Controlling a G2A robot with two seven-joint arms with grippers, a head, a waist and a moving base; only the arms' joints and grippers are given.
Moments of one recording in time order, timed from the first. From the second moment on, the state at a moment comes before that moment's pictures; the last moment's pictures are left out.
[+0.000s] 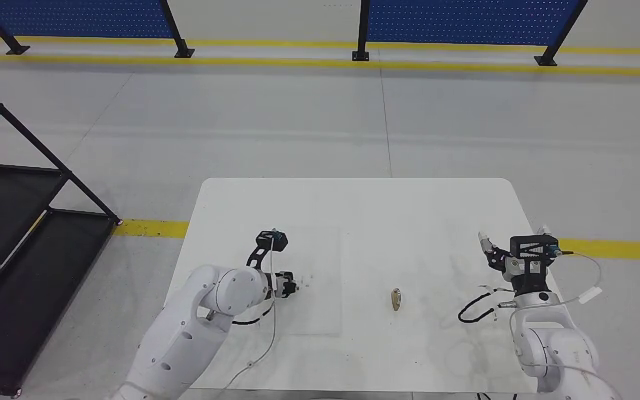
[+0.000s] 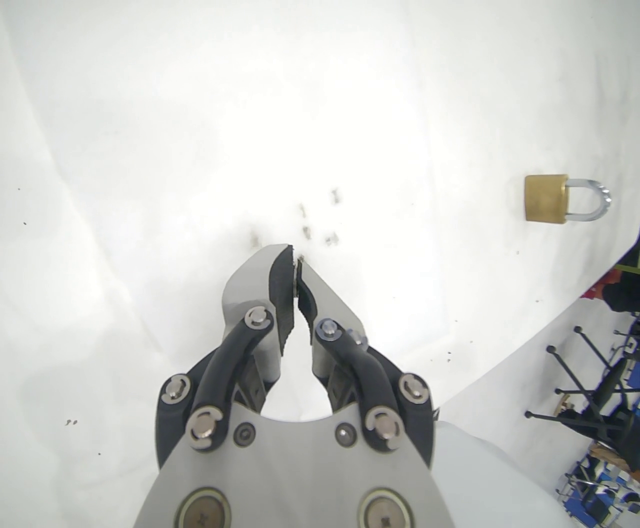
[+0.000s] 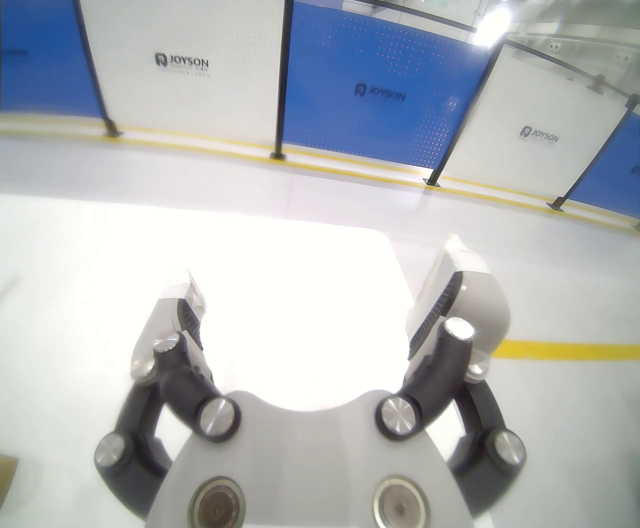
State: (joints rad) left arm 1.46 -1.14 -1.24 -1.82 0.80 0.22 -1.14; right arm -1.73 -1.15 1.60 -1.80 -1.33 0.00 0.00
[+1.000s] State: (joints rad) left arm 1.68 -1.12 -1.59 -1.90 -0.05 -0.06 -0.99; right arm -1.73 -1.15 1.60 -1.80 -1.33 0.00 0.00
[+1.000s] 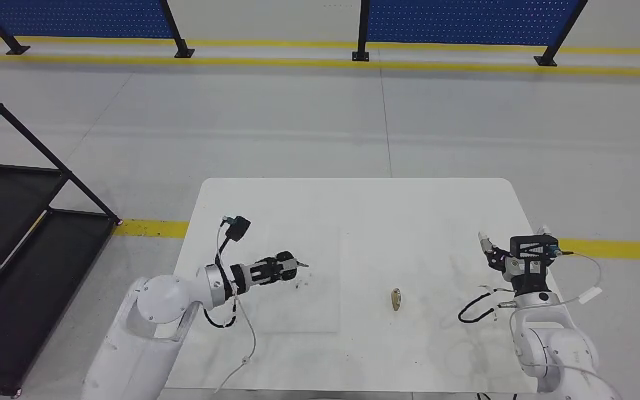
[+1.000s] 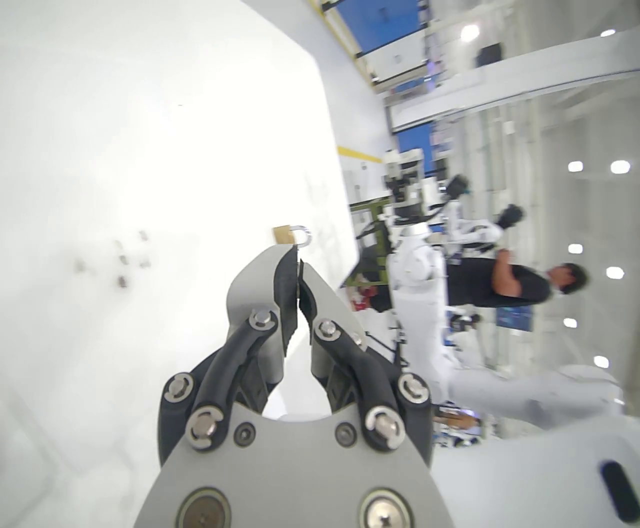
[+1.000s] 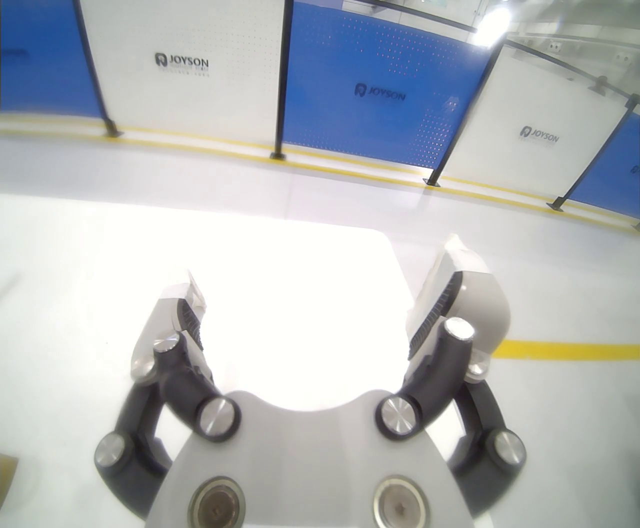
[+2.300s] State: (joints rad) left arm 1.70 -1.12 -1.71 -1.69 -0.57 -0.25 -1.20; right arm -1.73 -1.17 1.37 -2.00 -1.36 0.02 0.38
